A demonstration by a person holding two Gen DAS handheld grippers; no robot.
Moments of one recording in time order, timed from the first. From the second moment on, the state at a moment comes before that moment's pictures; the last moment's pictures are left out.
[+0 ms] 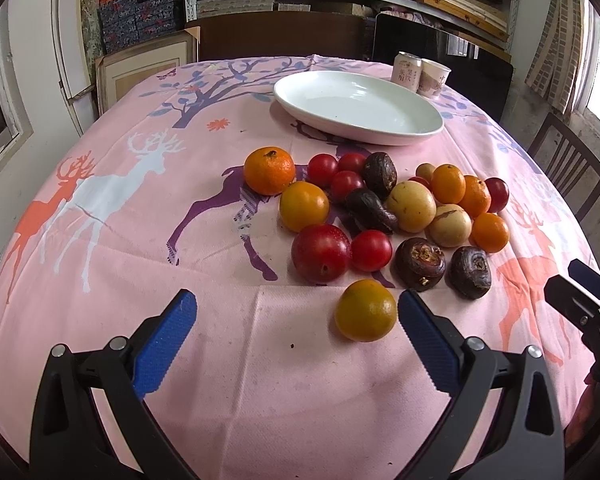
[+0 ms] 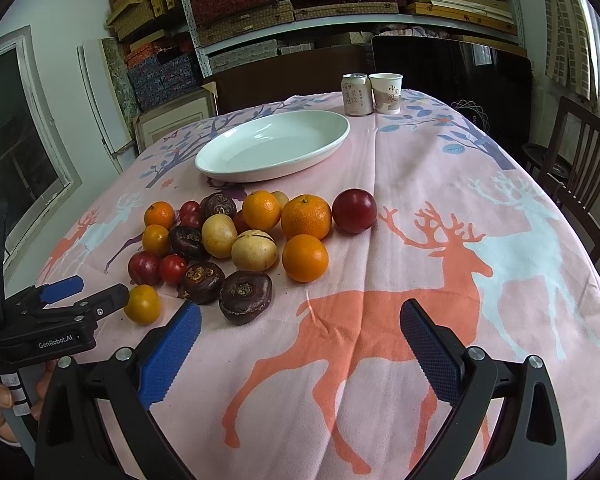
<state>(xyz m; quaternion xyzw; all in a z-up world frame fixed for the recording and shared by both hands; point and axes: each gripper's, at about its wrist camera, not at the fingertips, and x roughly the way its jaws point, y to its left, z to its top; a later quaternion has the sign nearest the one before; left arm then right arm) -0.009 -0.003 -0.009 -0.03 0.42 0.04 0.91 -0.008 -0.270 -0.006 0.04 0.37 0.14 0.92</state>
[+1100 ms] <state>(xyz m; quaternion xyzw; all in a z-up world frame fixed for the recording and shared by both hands) -0.007 -0.009 -0.011 -0.02 0.42 0.03 0.91 -0.007 -0.270 -0.009 0.04 0.37 0.14 0.92</state>
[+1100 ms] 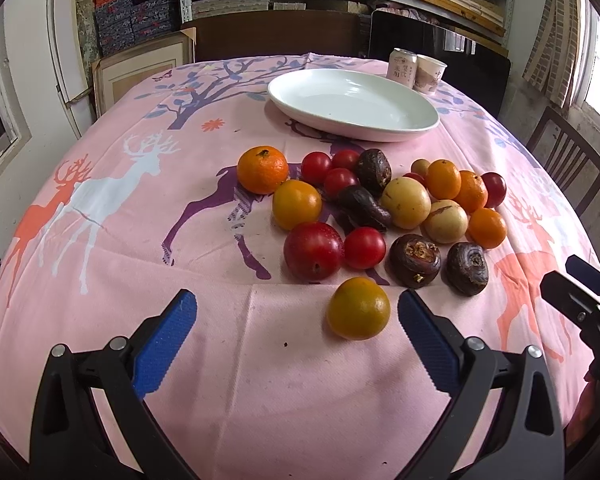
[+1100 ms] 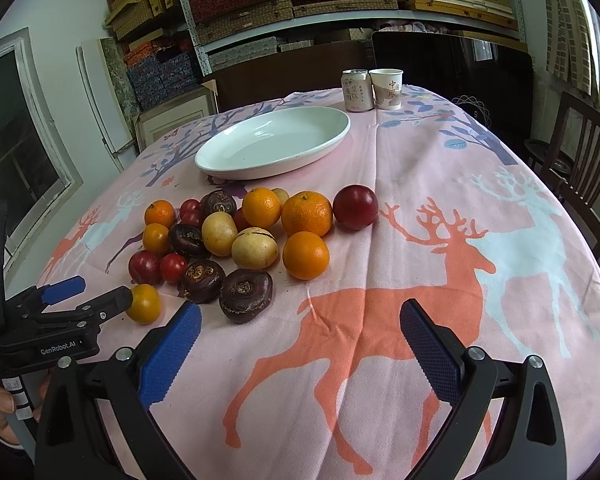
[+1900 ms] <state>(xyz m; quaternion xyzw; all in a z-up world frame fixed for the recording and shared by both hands) -0.004 0.003 -0.026 -0.03 0.45 0.00 0.89 -0.005 -0.267 -0.017 0.02 0.38 0.17 0.91</state>
